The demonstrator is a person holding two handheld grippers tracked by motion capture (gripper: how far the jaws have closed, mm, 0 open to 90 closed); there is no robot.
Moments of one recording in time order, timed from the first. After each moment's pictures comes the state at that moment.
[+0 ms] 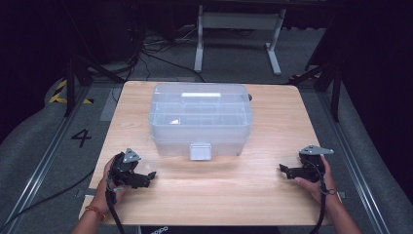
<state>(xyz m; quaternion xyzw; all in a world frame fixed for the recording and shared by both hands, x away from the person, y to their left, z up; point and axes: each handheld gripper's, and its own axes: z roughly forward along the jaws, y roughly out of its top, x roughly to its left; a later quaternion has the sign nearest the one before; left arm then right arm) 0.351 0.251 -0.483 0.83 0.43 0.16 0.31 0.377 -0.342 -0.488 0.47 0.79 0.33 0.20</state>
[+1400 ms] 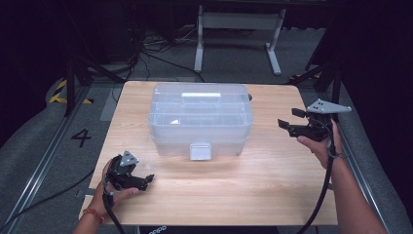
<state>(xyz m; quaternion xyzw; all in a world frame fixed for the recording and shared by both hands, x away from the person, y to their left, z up) 0.342 0.258 -0.483 0.84 0.42 0.16 0.31 0.423 -0.304 -0.337 0.36 0.78 0.45 0.25</state>
